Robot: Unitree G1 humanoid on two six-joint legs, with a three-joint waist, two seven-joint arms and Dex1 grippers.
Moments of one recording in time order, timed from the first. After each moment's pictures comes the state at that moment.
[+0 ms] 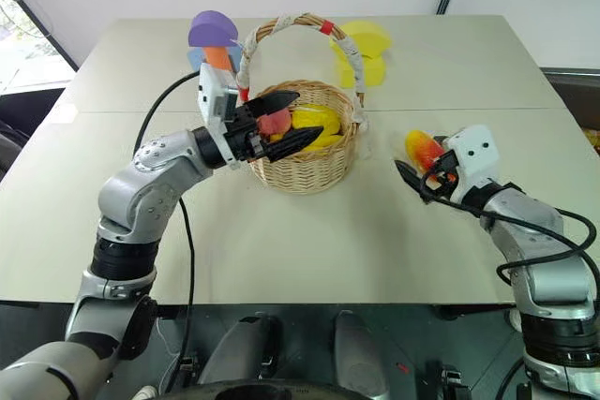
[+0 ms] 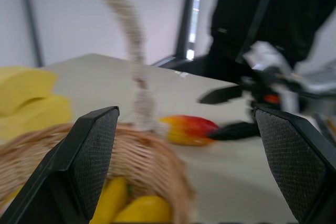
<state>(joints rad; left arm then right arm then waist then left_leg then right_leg) -0.58 0.36 -0.07 -0.31 -0.58 0.61 -0.78 -0.20 -0.68 -0.23 -0.20 0.33 0.56 0.44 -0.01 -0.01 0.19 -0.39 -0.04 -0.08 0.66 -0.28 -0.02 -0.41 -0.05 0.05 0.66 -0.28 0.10</state>
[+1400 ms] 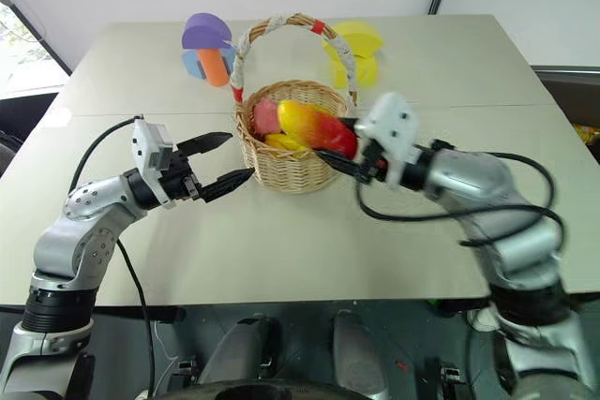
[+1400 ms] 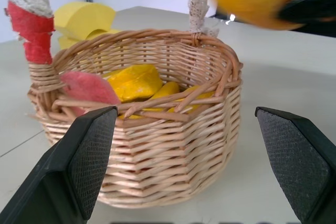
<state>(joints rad) -0.29 0.52 0.08 -0.28 -0.51 0.40 -0.84 -0.57 -0.58 0.11 -0.44 0.38 0.69 0.57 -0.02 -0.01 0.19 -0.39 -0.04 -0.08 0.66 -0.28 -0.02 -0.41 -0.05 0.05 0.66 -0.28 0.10</state>
